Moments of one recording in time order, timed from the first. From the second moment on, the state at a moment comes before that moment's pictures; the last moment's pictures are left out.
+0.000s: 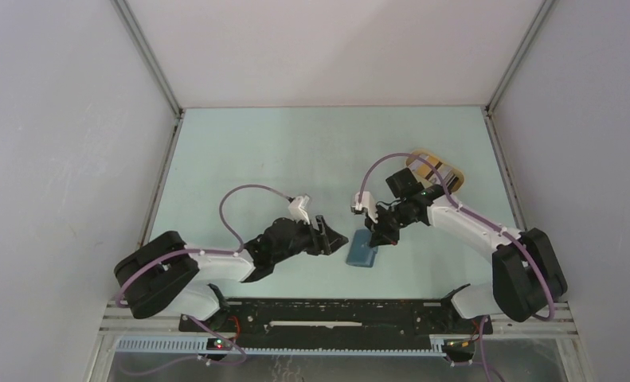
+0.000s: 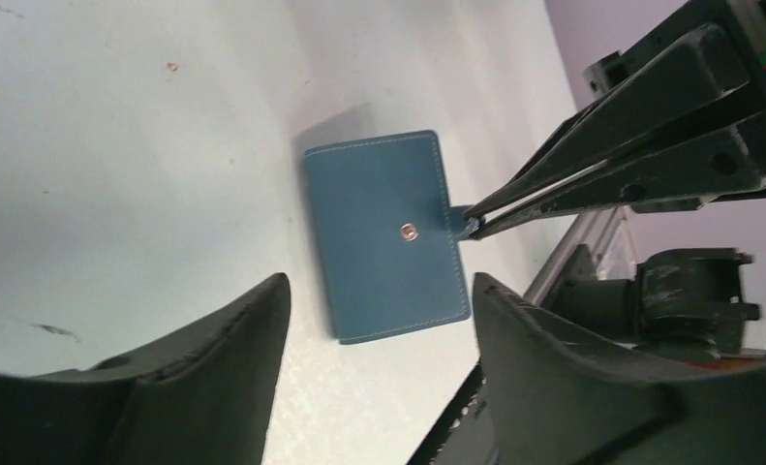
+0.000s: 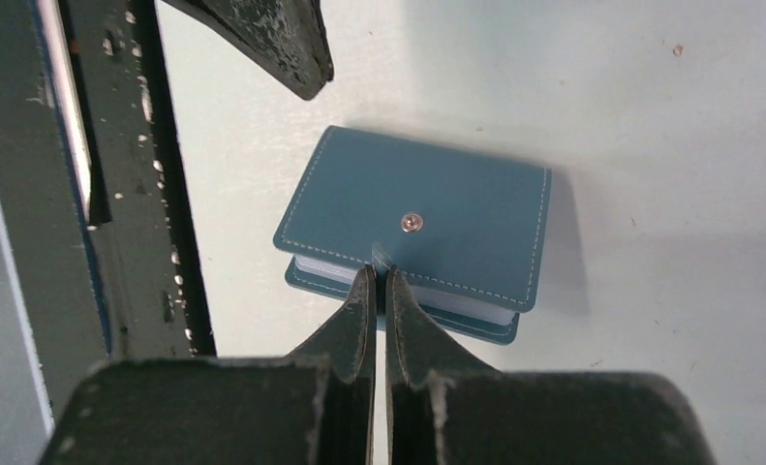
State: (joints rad) left arm -0.93 1.40 0.35 0.70 0.03 -0.86; right arm 0.51 1.40 0.86 -0.67 -0.67 -0.74
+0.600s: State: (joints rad) left arm -0.97 1.45 0.35 0.69 0.07 -0.79; right arm 0.48 1.37 0.86 -0.68 -0.80 -0.70
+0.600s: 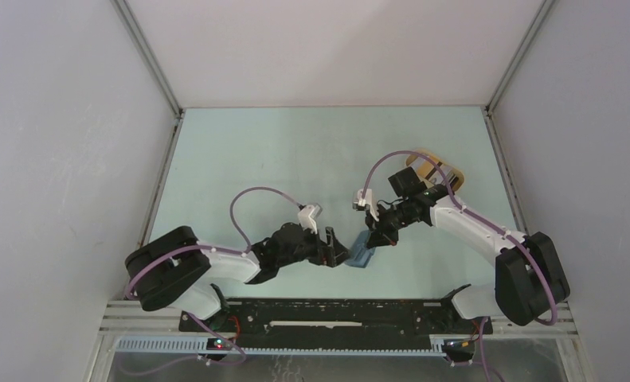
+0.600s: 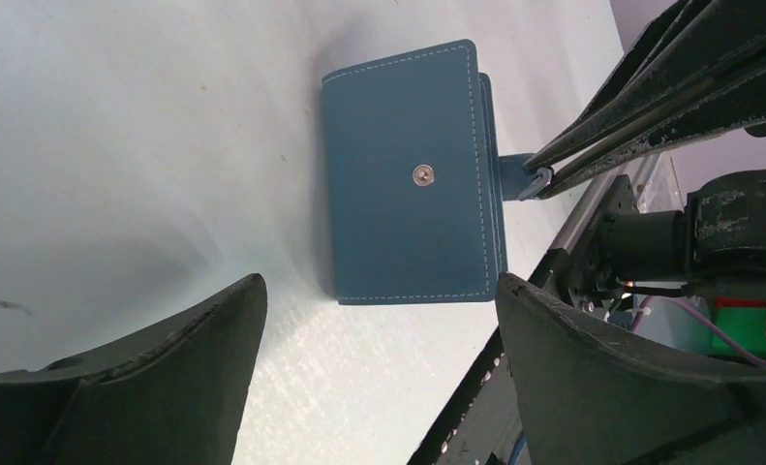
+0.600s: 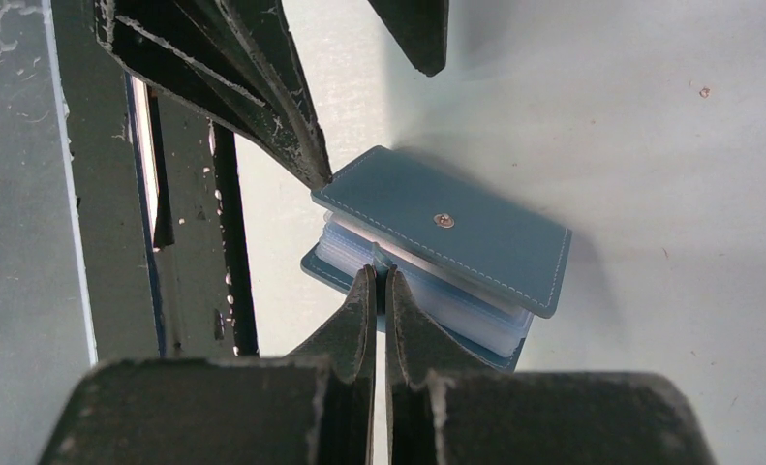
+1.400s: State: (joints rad) left arm -1.00 1.50 0.48 0.63 0.10 -0.73; right arm 0.48 1.38 0.86 -0.68 -0.80 -0.68
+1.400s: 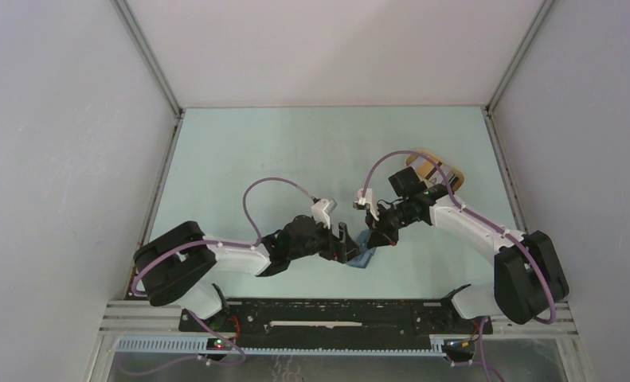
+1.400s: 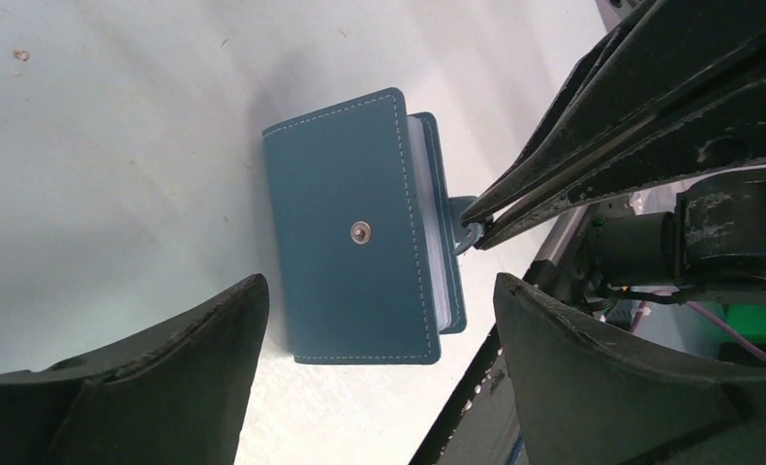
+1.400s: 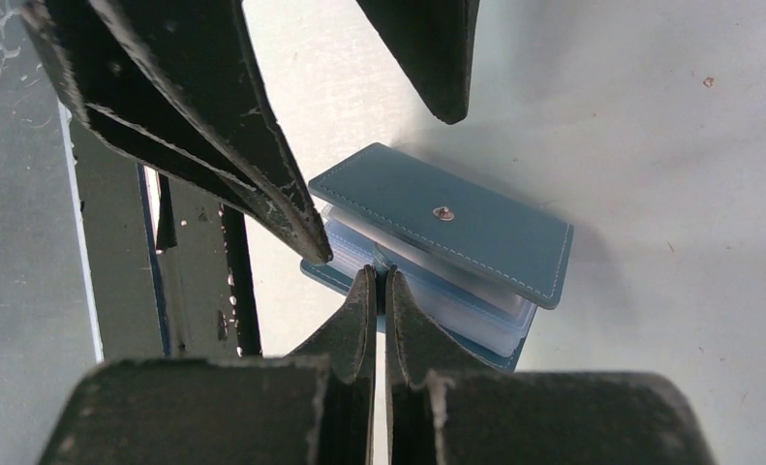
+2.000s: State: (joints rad) left arm -1.01 1.51 0.54 0.50 0.00 -0.71; right arm 0.45 1.38 0.86 -0.68 -0.80 -0.68
